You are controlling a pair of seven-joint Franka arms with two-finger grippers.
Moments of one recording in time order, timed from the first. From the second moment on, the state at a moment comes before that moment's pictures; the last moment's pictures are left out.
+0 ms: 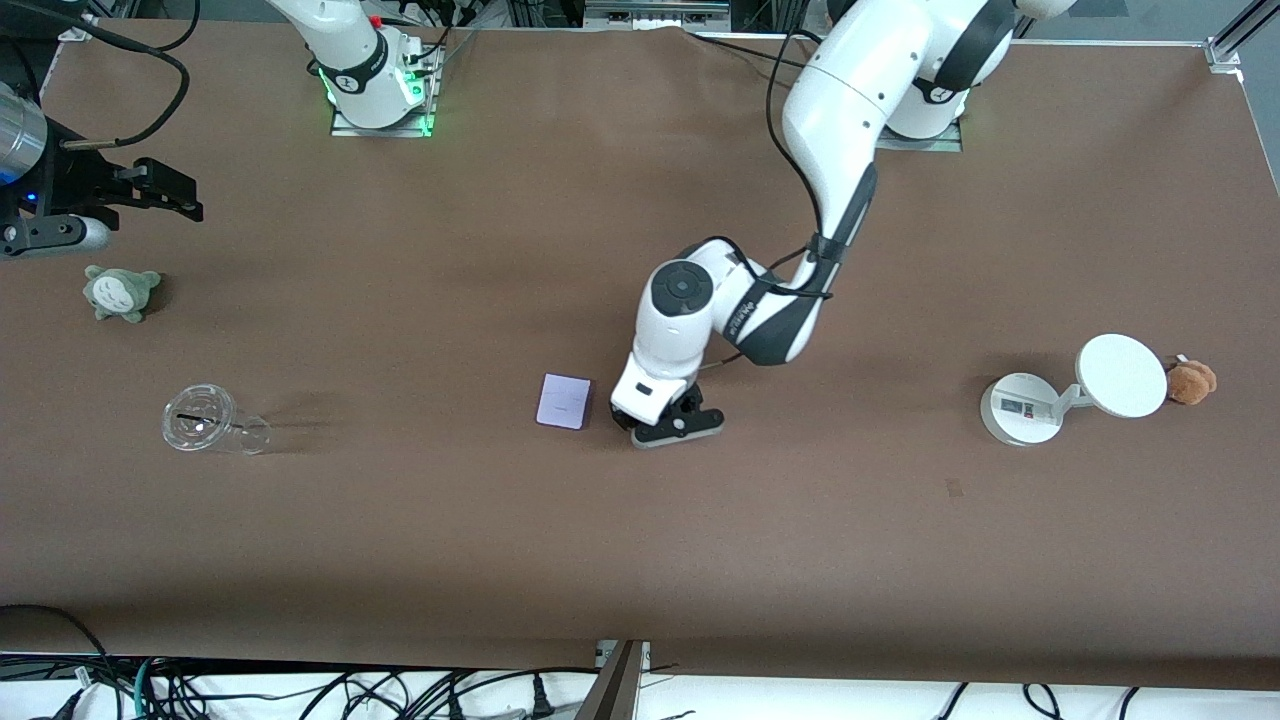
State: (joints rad) left arm -0.63 0.97 0.00 -1.17 0.06 2.39 -0.94; right arm -0.01 -0.03 0.00 -1.70 -0.01 1.51 -0.13
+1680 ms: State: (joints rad) left arm -0.05 0.43 -0.10 -1.92 0.07 2.37 -0.27; right arm 0.37 0.34 0.01 -1.70 0.04 1.96 0.47
